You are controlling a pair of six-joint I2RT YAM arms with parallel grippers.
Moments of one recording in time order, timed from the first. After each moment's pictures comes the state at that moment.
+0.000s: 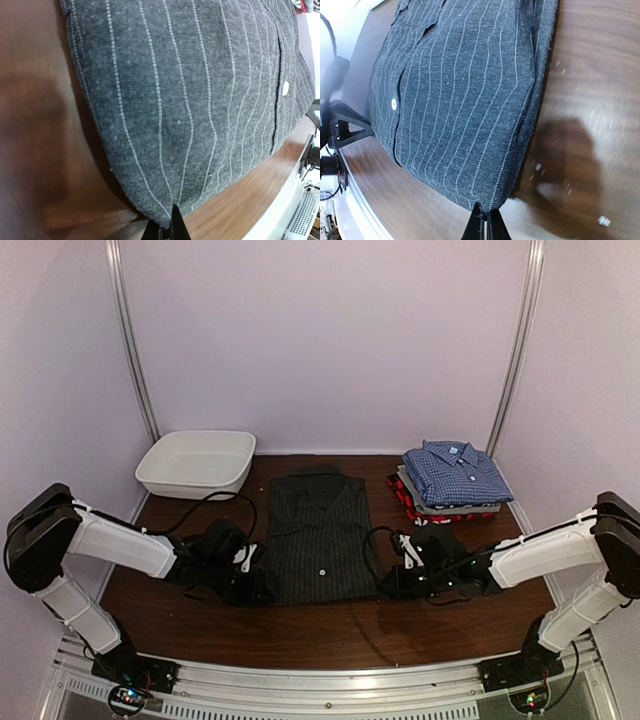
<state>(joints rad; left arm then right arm) -0.78 1.59 0.64 -0.02 0.32 -0.74 0.85 1.49 0.57 0.14 -0.11 0.77</state>
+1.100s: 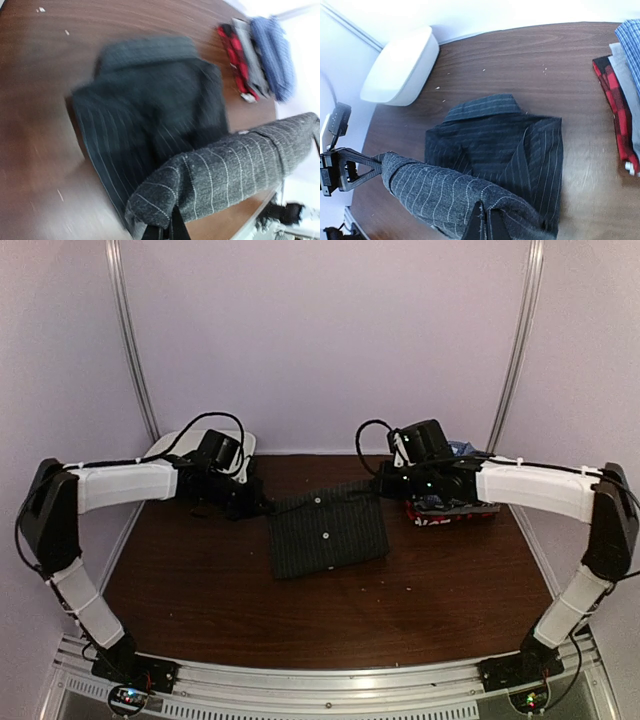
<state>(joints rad) -0.58 1.59 1.11 -0.33 0.32 -0.67 0.71 1.52 1.16 -0.25 0.04 0.65</state>
